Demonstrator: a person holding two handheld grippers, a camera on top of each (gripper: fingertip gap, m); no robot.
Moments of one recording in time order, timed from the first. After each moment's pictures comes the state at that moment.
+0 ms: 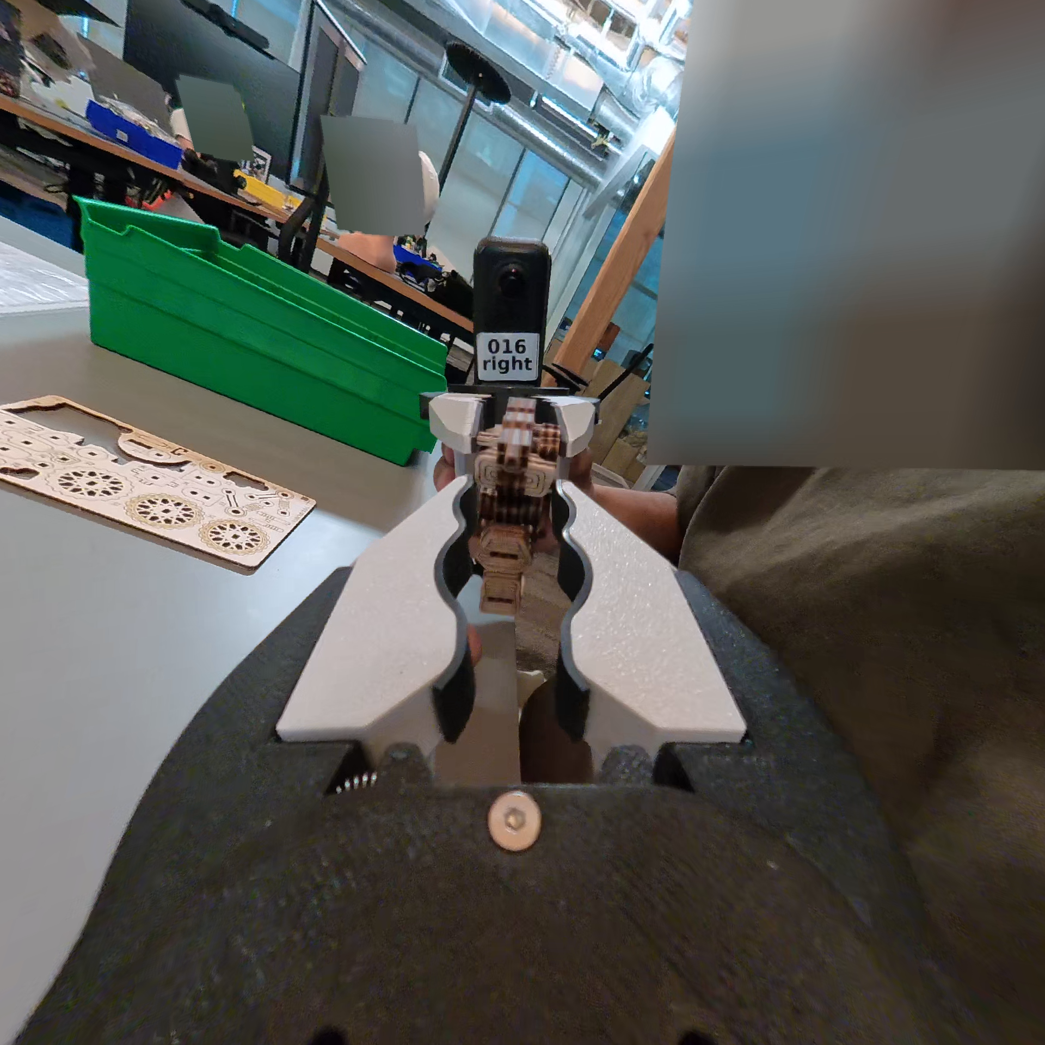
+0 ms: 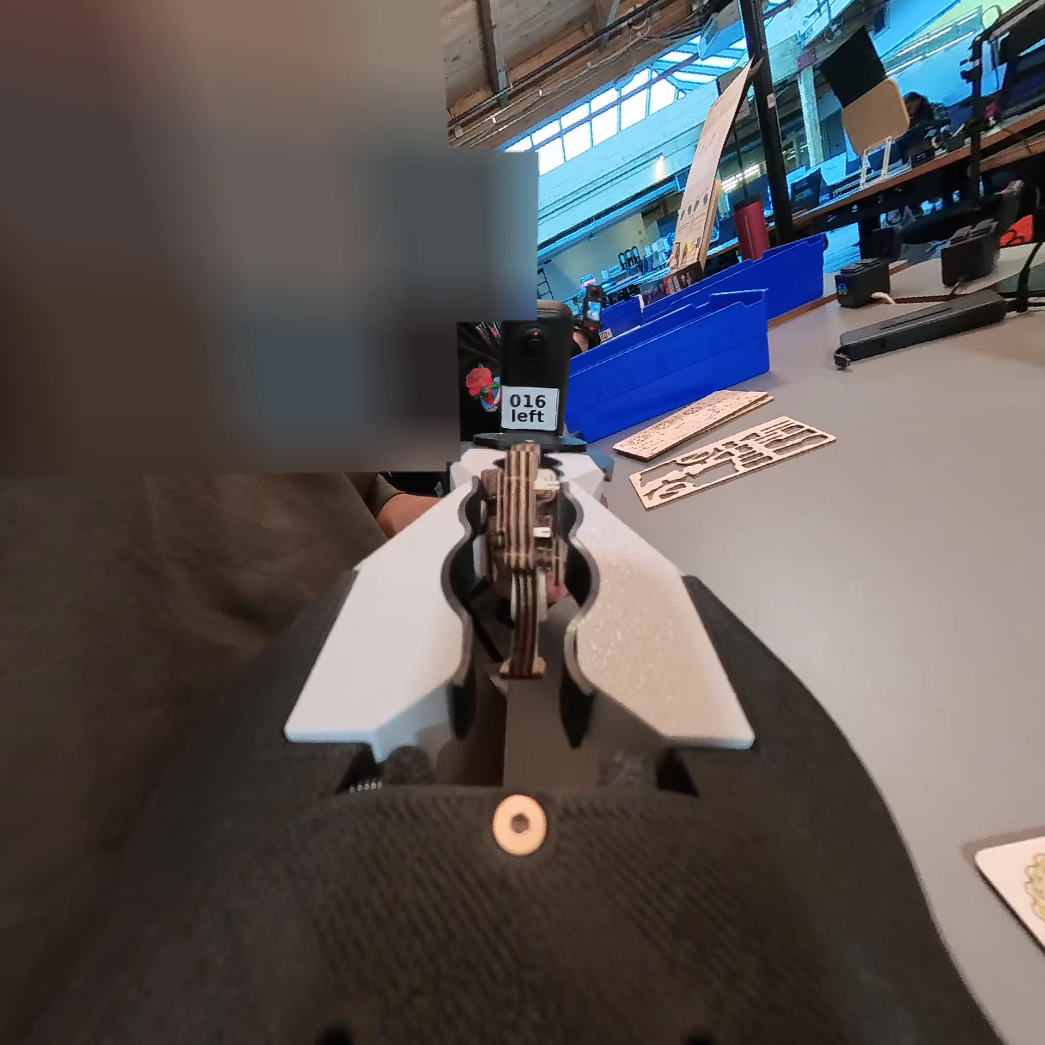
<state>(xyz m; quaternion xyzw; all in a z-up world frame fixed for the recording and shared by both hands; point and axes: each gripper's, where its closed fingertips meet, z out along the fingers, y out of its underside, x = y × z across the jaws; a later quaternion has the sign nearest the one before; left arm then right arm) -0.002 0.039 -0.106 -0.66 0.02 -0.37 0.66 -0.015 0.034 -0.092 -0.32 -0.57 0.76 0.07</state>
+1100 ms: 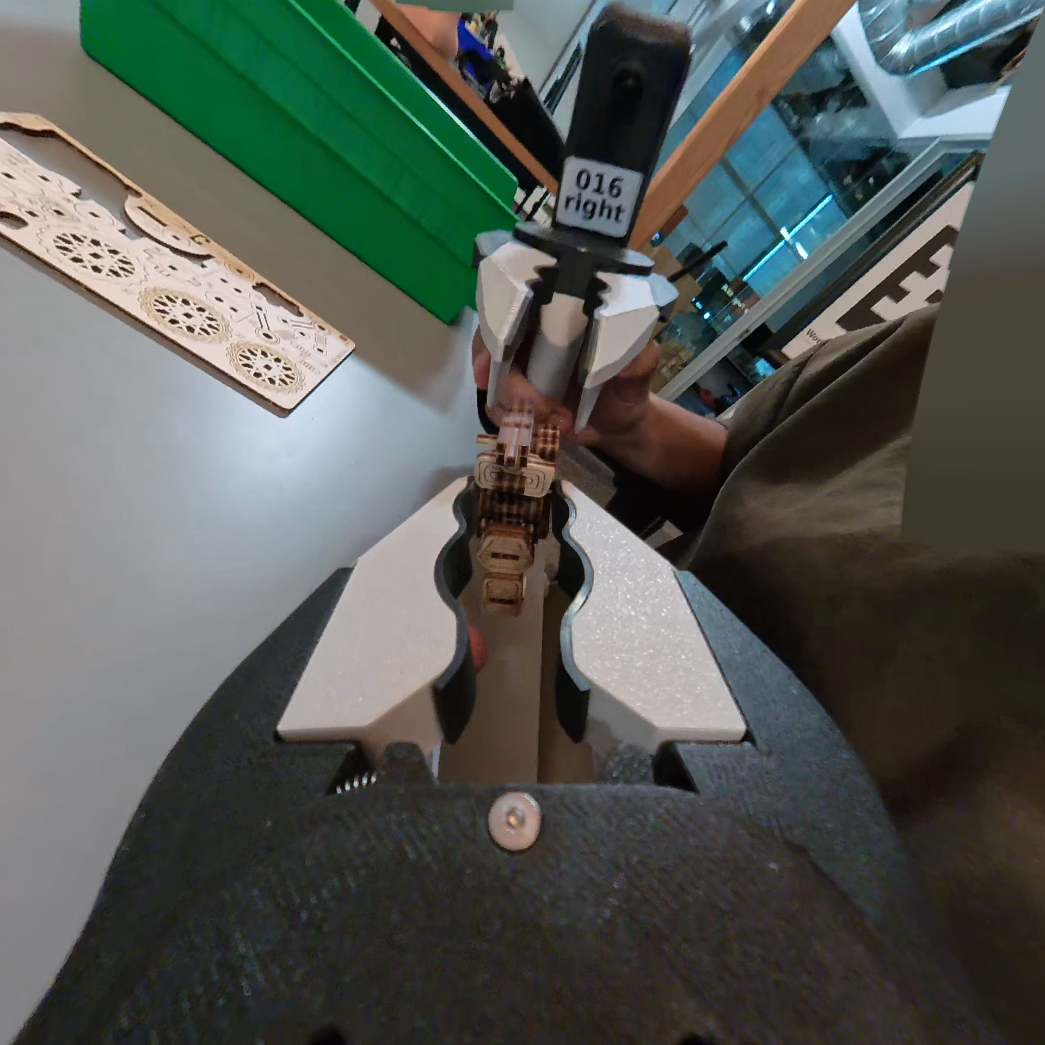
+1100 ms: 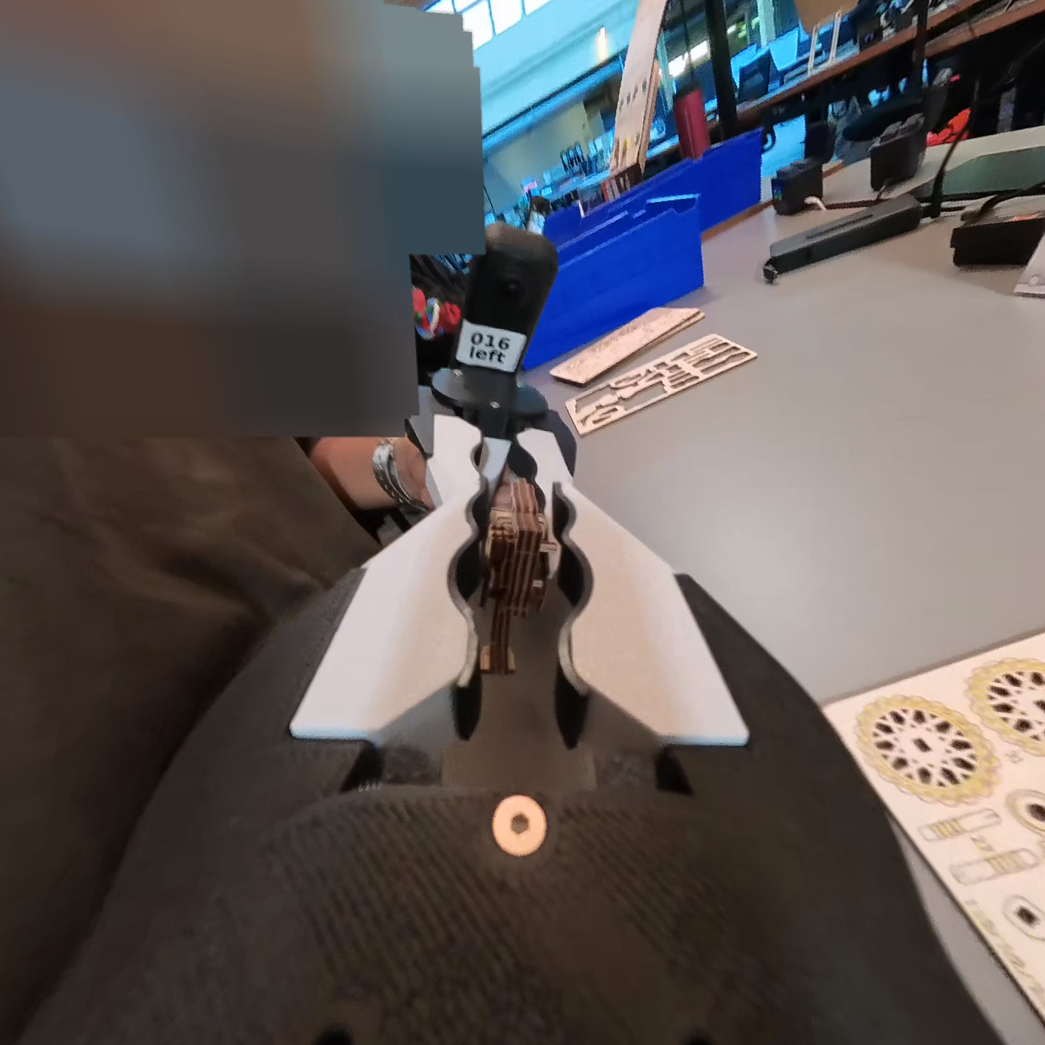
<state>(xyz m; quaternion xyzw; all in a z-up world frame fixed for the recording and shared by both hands) -0.006 0.050 -0.162 -0.75 -0.04 -0.39 0.53 -0.027 0.058 -0.124 -0.37 -0.61 0.69 0.07</state>
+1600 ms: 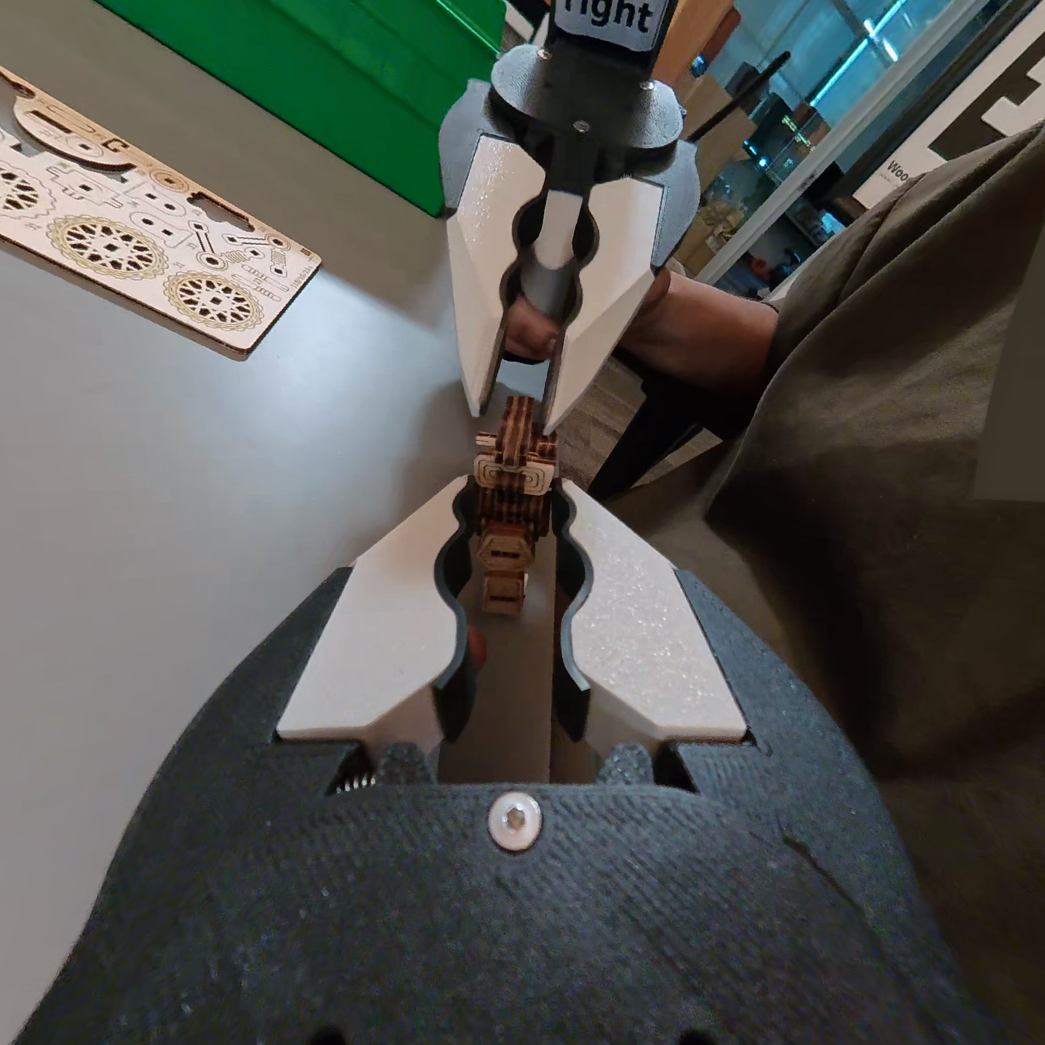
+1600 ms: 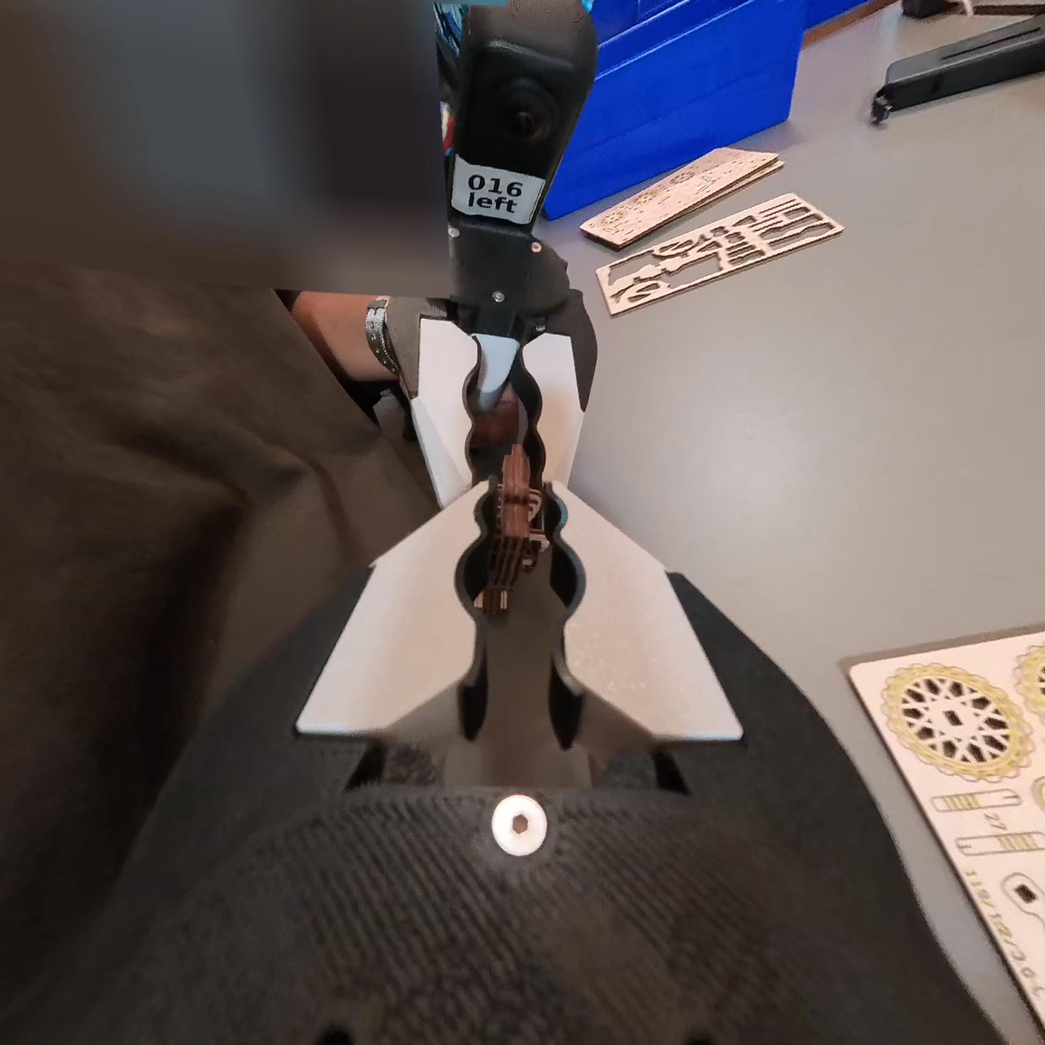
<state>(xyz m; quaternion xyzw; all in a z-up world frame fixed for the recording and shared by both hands) 0.015 0.041 -0.185 -0.81 0.03 -0.35 0.47 -0.008 0.040 -0.159 -0.34 -0.72 0.60 0.04</state>
